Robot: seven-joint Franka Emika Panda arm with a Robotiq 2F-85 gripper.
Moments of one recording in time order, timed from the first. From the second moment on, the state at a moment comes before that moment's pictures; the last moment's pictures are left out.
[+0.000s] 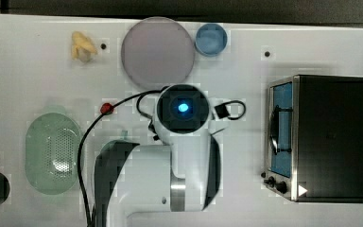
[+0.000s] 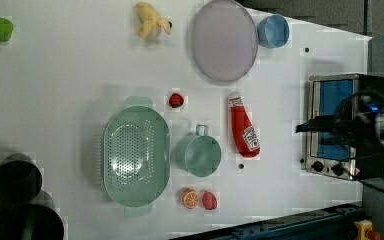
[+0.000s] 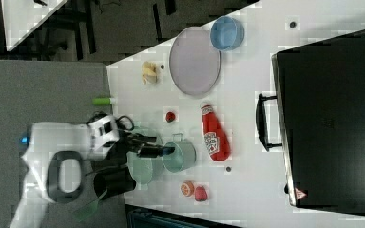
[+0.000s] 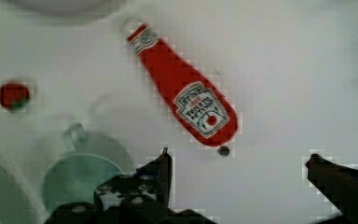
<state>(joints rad) -0.11 -0.10 0.15 -2.24 0.01 0.41 -0.42</state>
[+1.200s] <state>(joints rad) -0.10 0.25 0.17 -2.43 0.02 0.95 -0.89</state>
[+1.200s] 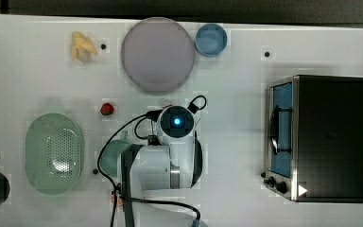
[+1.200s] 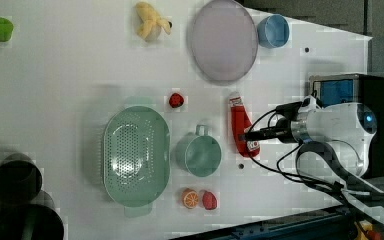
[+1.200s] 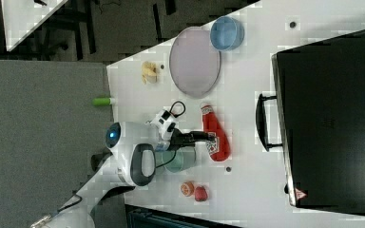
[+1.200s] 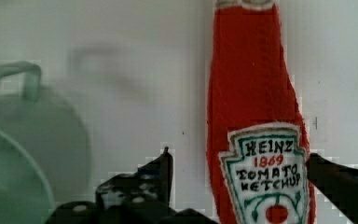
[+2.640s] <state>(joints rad) -0.11 -0.07 0.15 -2.44 0.03 0.68 -0.90</state>
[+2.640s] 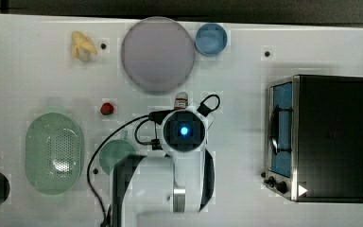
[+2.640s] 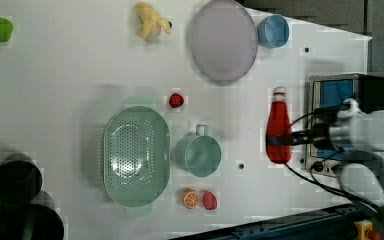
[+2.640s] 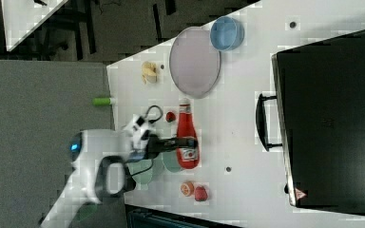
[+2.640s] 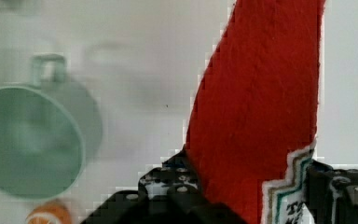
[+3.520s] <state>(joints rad) -0.04 -0.19 0.51 -2.33 0.11 0.61 -0.55</state>
